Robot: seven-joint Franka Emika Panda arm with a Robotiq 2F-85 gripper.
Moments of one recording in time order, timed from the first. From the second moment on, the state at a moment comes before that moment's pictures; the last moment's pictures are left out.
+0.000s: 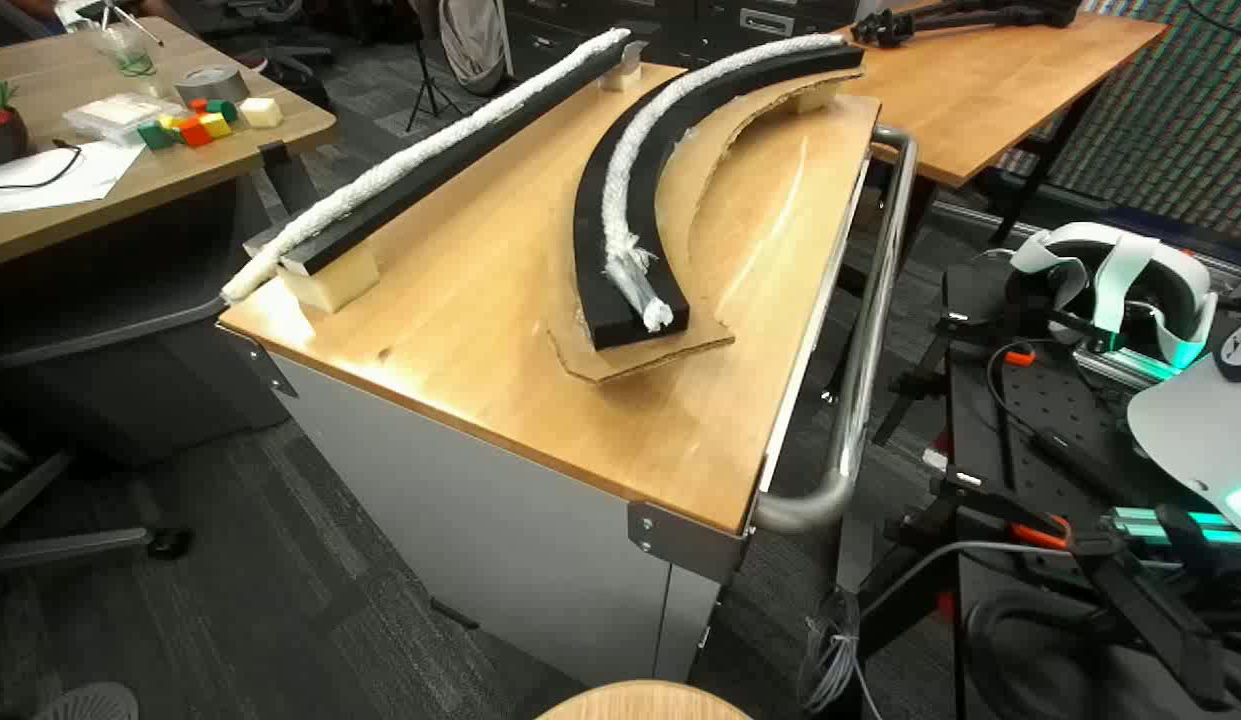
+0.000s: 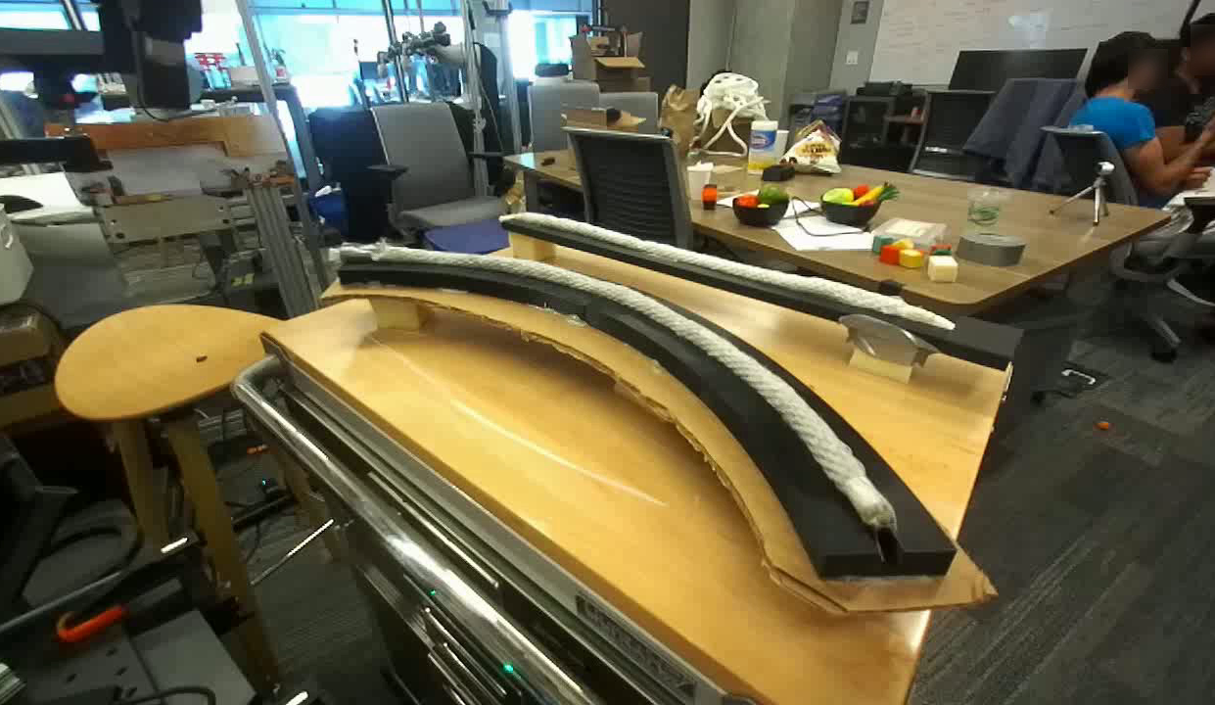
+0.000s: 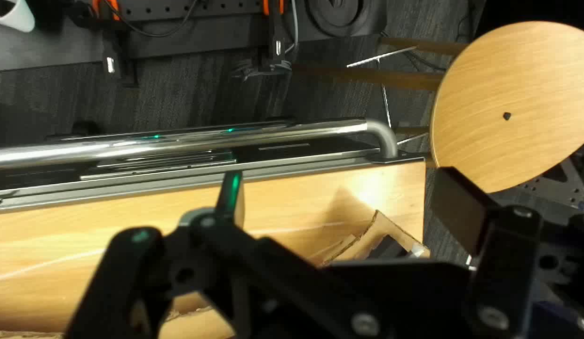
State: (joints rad) arm 0.05 -0.66 -0.01 -2.39 0.18 1.57 0.08
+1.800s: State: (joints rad) arm 0.05 -0.67 -0.01 -2.38 0.18 1.57 0.08
